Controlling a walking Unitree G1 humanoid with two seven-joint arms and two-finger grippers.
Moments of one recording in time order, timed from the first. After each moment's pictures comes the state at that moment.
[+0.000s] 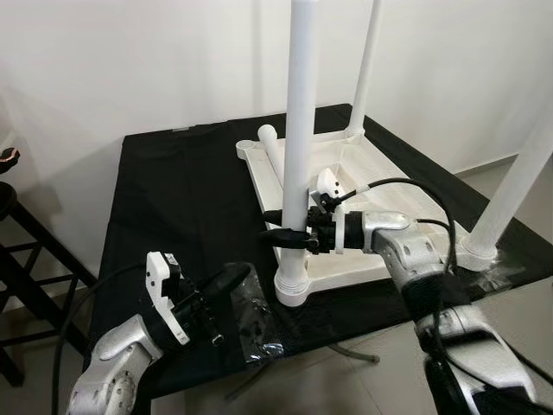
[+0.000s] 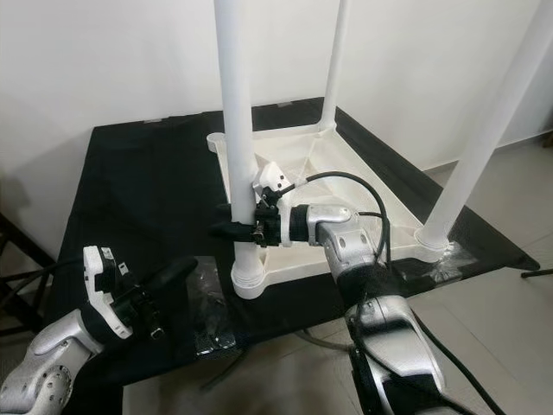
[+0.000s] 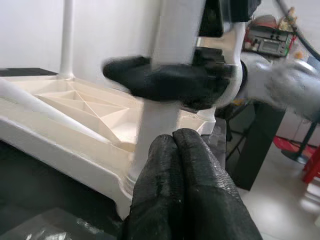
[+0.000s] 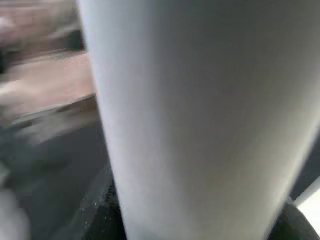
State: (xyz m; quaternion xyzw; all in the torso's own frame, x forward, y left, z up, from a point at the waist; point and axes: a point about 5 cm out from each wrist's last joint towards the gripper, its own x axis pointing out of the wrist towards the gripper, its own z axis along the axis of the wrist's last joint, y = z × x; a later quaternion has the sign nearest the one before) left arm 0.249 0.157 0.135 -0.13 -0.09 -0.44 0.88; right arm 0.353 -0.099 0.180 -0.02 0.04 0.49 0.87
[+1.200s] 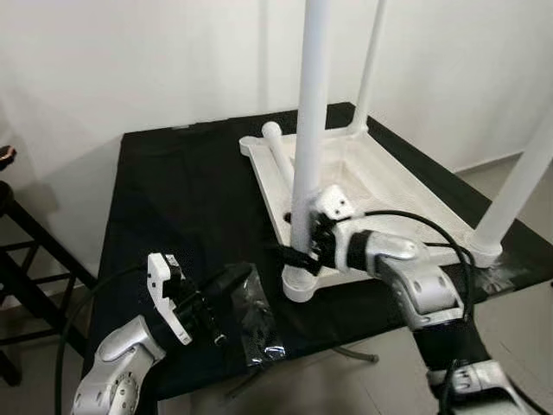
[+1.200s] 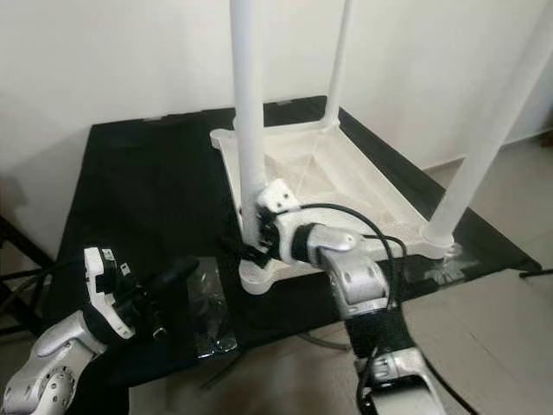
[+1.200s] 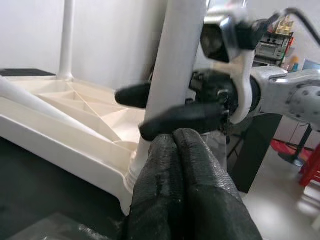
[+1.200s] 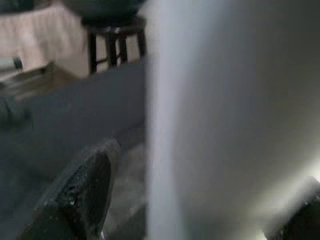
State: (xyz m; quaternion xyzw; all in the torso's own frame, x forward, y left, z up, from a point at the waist) left arm 0.251 0.154 0.136 -0.13 -0.10 -0.45 0.88; right arm 0.337 -0.125 0.178 -0.11 0.08 0.49 0.86
